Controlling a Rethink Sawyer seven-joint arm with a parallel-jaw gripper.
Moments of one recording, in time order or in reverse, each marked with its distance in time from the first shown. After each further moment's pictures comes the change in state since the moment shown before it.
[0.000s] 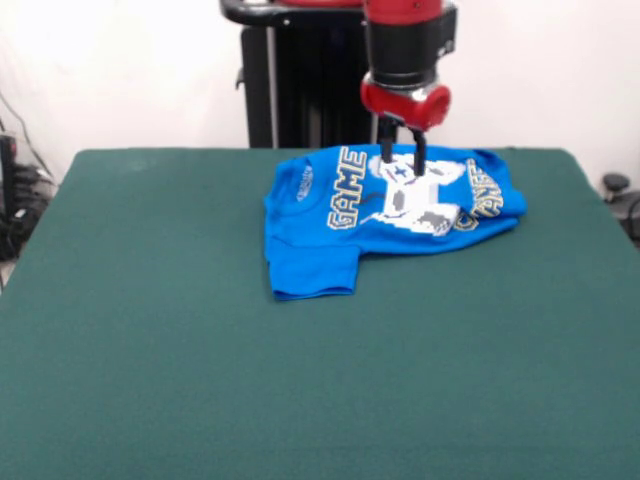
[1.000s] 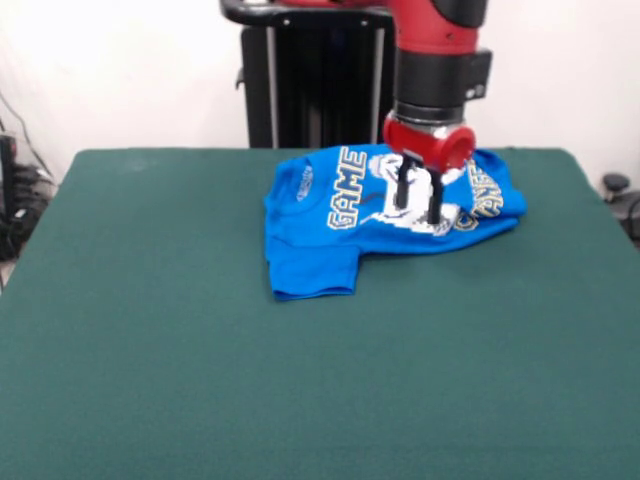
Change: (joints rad) arm 0.128 0.073 -0.005 -0.082 0.193 -0.169 0.044
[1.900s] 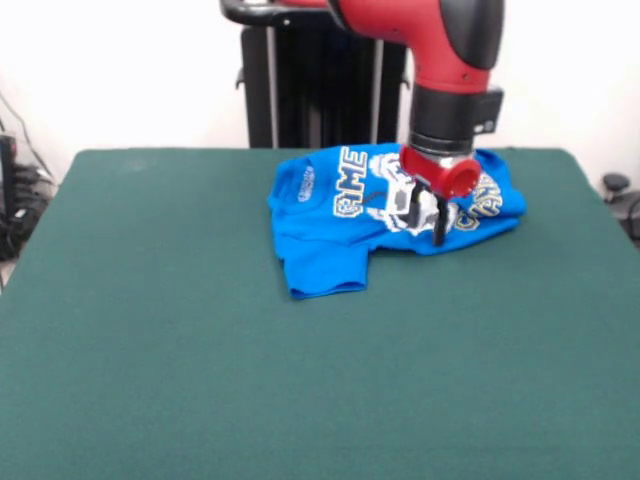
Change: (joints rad) arm 0.065 0.132 0.000 -0.016 0.027 -0.122 0.166
